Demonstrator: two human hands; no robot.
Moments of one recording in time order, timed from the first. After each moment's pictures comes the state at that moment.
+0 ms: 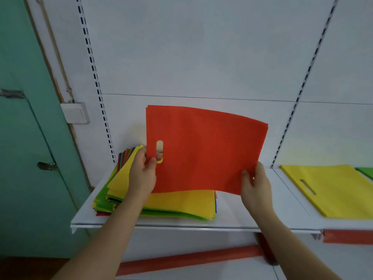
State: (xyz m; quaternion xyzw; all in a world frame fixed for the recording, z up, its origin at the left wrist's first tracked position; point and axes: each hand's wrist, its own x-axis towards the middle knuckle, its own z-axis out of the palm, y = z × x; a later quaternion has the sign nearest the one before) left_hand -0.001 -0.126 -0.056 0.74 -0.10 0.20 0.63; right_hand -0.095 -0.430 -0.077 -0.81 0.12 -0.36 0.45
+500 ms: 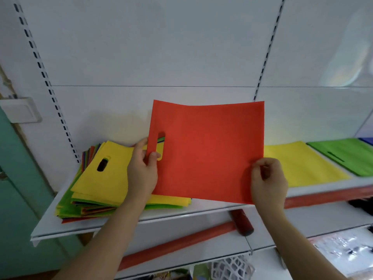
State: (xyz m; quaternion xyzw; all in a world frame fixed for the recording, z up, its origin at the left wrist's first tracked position) left_hand -0.028 -0.195 -0.055 0.76 -0.13 0.18 0.61; right_hand -0.178 -0.478 -0.073 -0.75 0.22 -0.50 0.39
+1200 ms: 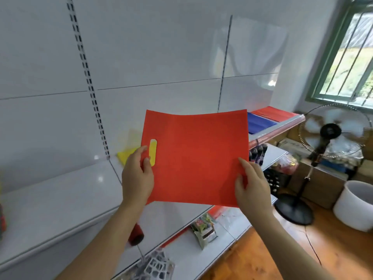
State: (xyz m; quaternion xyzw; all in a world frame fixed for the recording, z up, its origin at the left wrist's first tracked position) left_hand -0.208 -0.599 -0.058 0.76 -0.29 0.13 0.56; right_hand -0.461 -0.778 -0.079 -0.81 0.32 -0.48 0.15
